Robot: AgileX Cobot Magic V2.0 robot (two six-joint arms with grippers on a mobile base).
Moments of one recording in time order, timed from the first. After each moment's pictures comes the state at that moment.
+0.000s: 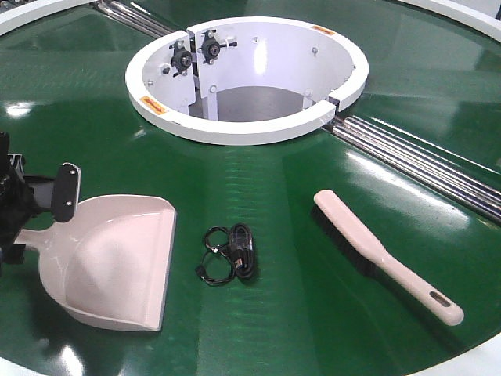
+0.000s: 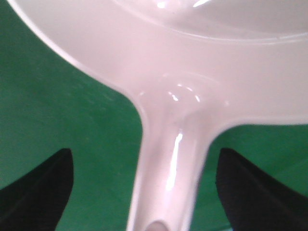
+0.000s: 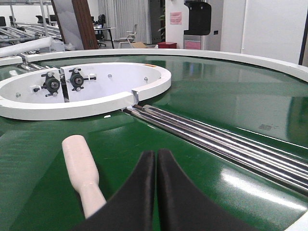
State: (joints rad) left arm -0.08 1.70 -1.14 0.33 0.90 1.21; right arm 0.00 -0.01 0.03 -0.04 0.10 0.05
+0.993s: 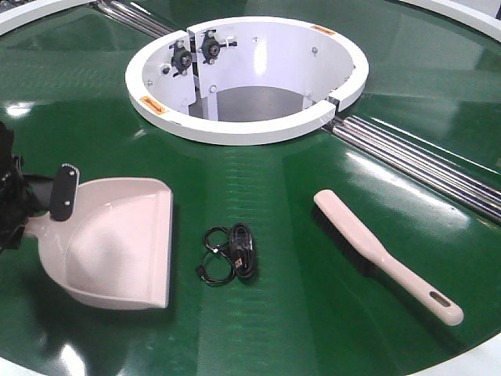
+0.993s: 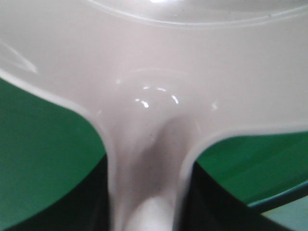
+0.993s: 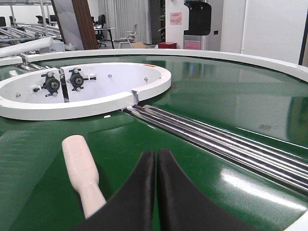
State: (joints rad) left arm -0.09 1.71 -1.19 0.34 0.98 1.21; right arm 0.00 -0.01 0.03 -0.04 0.10 0.05
